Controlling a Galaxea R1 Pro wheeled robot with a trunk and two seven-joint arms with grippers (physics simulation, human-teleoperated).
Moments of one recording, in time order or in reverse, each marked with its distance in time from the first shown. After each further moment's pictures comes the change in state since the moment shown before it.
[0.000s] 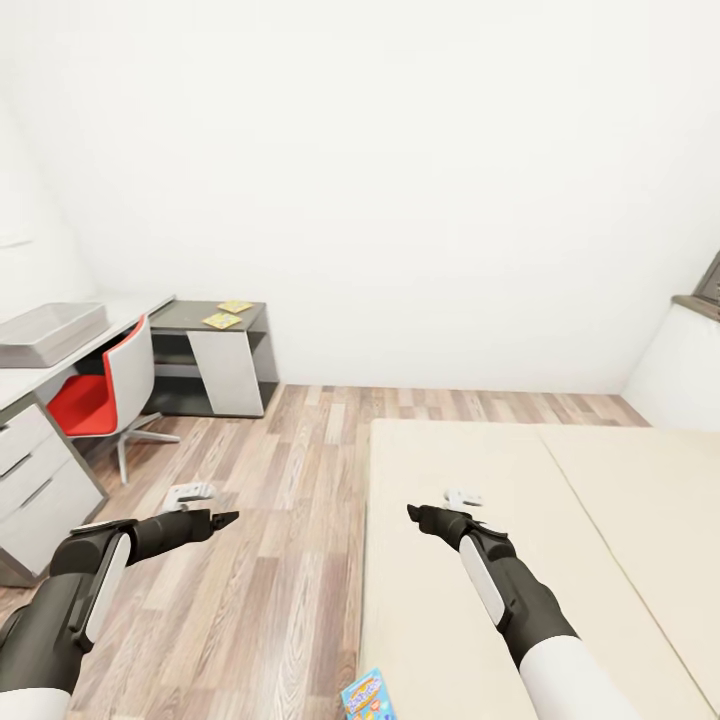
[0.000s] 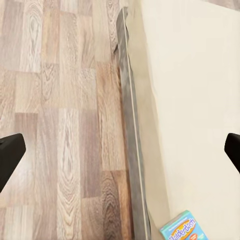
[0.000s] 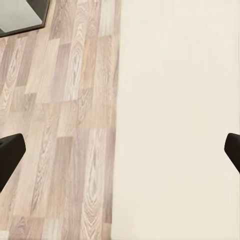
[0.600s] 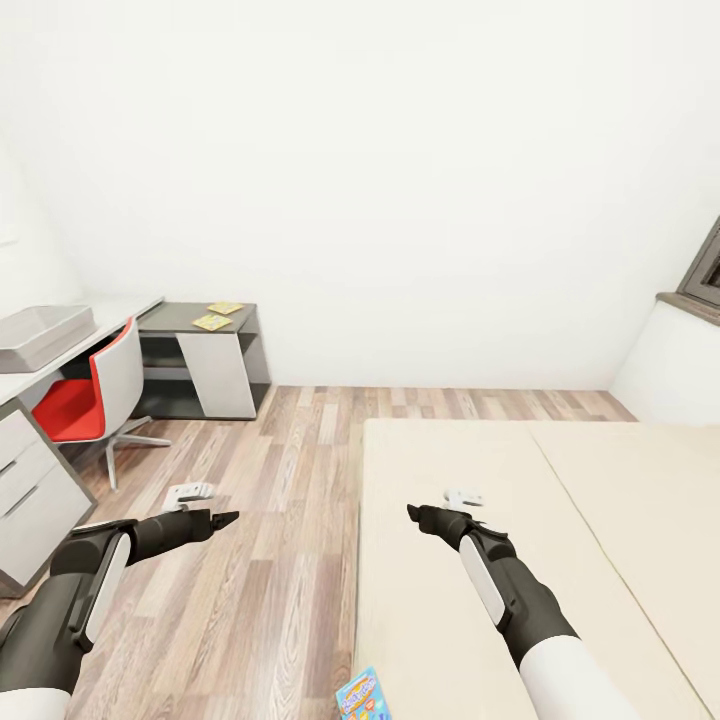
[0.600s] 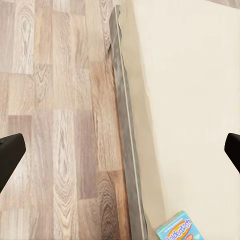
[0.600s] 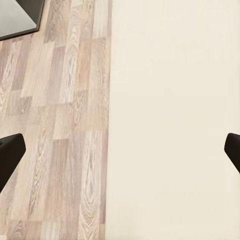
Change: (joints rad) left arm 0.000 0.000 0.000 0.000 0.000 0.000 -0.001; right arm 0.000 0.000 0.000 0.000 -0.002 0.000 0.000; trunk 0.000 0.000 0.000
